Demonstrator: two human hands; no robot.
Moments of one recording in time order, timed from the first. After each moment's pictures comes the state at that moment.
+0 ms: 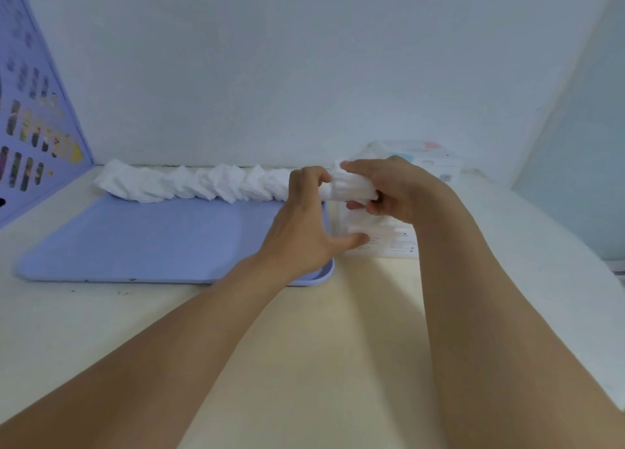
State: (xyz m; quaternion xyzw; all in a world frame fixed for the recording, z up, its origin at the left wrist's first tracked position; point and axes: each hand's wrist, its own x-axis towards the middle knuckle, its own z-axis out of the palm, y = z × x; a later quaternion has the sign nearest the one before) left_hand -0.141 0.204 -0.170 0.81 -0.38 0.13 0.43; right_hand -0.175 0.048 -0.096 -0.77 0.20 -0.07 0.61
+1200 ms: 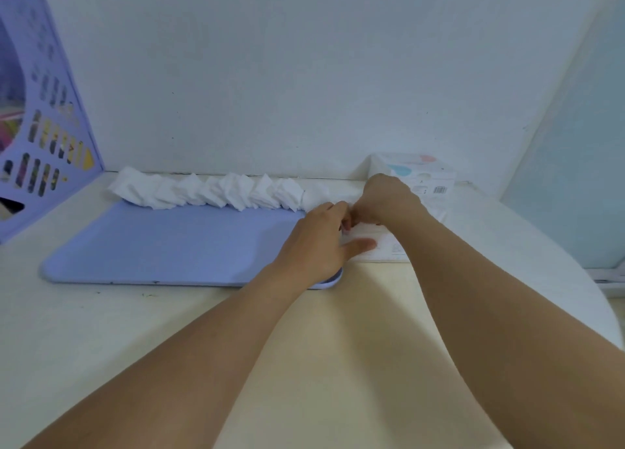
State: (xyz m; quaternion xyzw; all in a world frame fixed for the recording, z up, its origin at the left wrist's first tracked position) left_hand -0.138 0.200 -0.174 0.82 -0.43 0.09 0.38; right_hand -0.167 0.075 -0.096 -0.95 0.28 -0.05 0.13
